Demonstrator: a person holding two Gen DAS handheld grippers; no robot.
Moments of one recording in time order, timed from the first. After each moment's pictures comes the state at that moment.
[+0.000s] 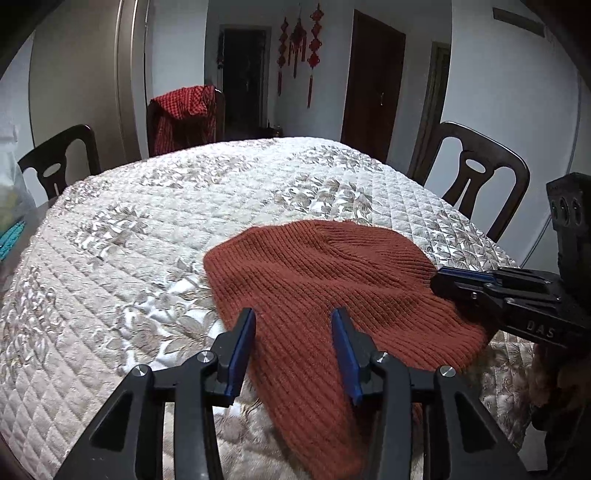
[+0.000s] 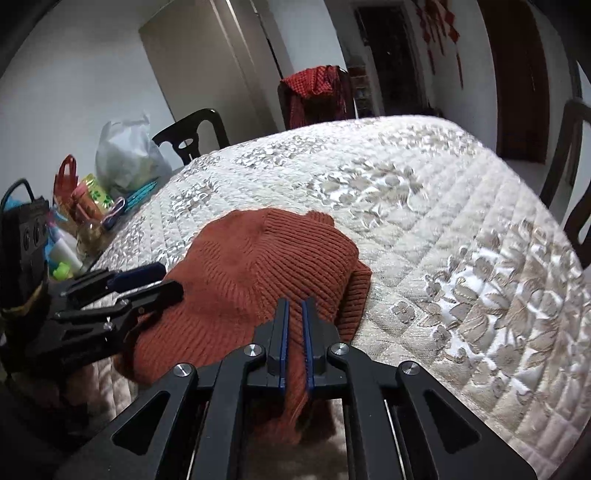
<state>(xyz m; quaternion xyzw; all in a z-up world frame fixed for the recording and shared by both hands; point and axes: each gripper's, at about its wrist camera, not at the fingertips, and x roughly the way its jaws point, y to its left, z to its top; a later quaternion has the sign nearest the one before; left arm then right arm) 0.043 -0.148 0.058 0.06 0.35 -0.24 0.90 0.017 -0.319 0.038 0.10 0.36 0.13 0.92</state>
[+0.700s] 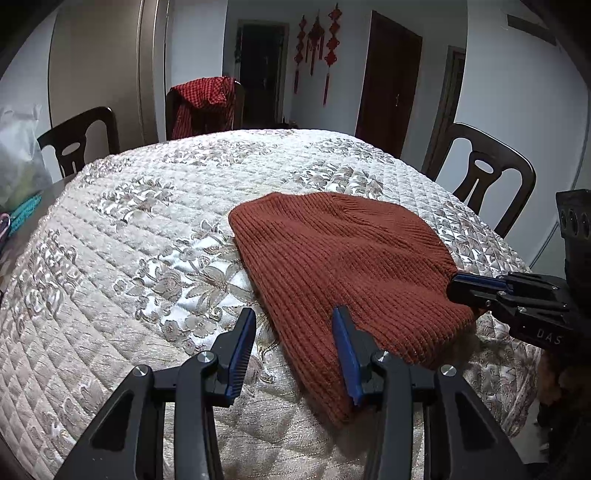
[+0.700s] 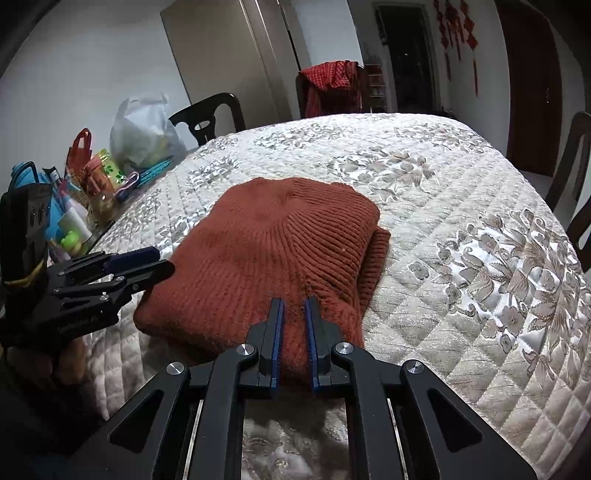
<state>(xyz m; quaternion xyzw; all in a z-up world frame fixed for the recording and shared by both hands) 0.019 -0.127 0.043 0.04 0.36 -0.22 0.90 -0.009 -0.307 0.023 0.07 0.37 0.14 0.91</state>
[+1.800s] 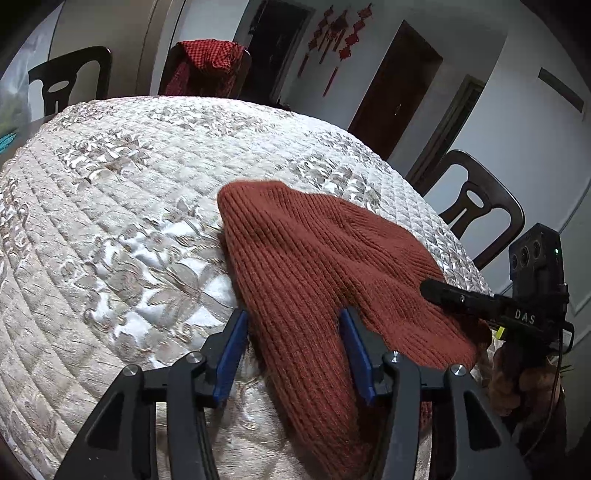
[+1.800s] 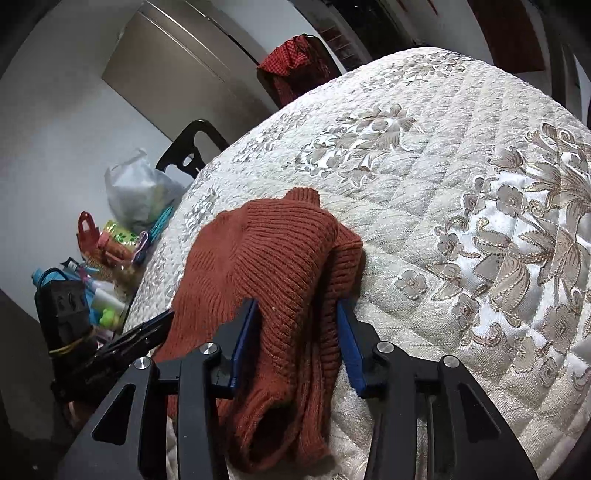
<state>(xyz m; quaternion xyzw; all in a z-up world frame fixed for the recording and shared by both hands) 0.062 -0.126 0.027 -0.07 0.42 -0.26 0.87 0.044 -0.361 -0.003 0.27 0.40 0.17 0.86</state>
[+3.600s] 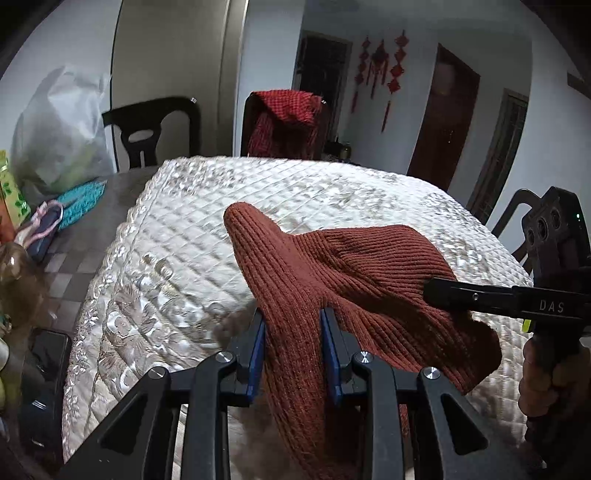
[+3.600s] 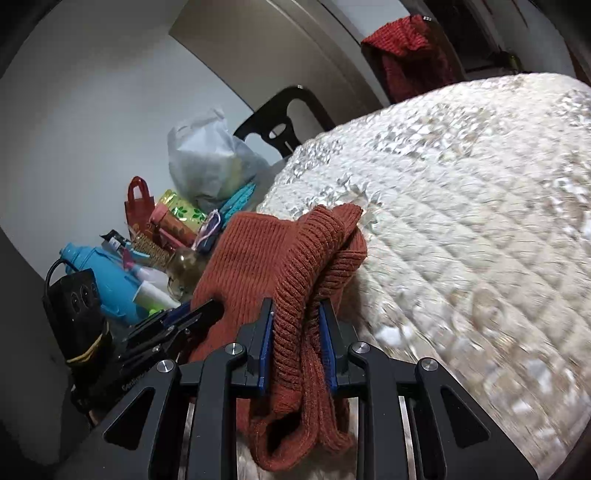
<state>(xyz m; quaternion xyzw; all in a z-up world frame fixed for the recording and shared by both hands) 0.129 0.039 0.070 -0.02 0.35 -0.14 0.92 0.156 -0.163 0.038 0.23 0.39 0.31 0.84</state>
